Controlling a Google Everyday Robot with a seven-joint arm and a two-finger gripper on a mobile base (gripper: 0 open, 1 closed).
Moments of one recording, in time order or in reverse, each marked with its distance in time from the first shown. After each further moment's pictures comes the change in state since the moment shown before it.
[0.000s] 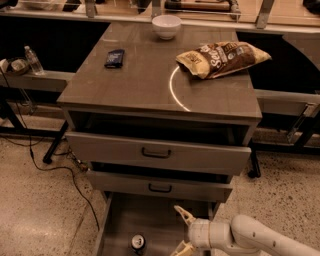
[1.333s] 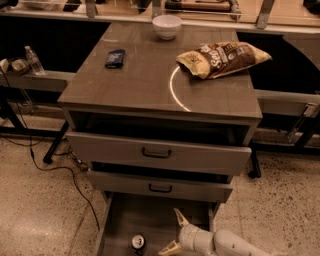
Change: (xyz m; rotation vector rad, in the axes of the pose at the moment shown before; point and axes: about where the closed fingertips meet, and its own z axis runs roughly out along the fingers) arm 0.121 -0.050 0.069 0.239 0.078 -0.055
